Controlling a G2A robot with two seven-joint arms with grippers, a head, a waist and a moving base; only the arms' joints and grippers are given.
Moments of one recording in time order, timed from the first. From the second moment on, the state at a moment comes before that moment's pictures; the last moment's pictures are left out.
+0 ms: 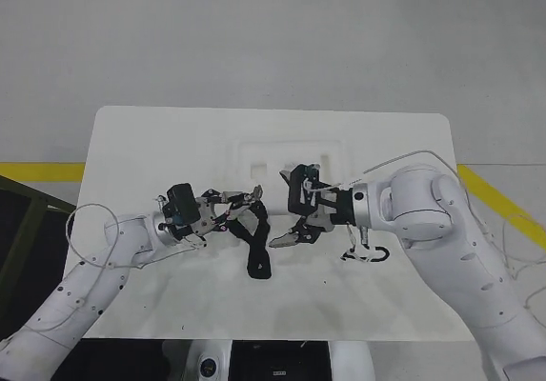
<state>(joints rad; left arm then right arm) 1.06 -0.87 -0.97 -1.46 1.41 -0.71 0.67 -0.87 -1.12 1.03 -1.79 -0.55 -0.80 0.92</state>
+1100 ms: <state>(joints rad) 0.48 -0.79 -0.32 -1.36 0.80 -1.01 0.32 -0.94 -1.08 1.11 -1.85 -0.95 -1.01 0.61</state>
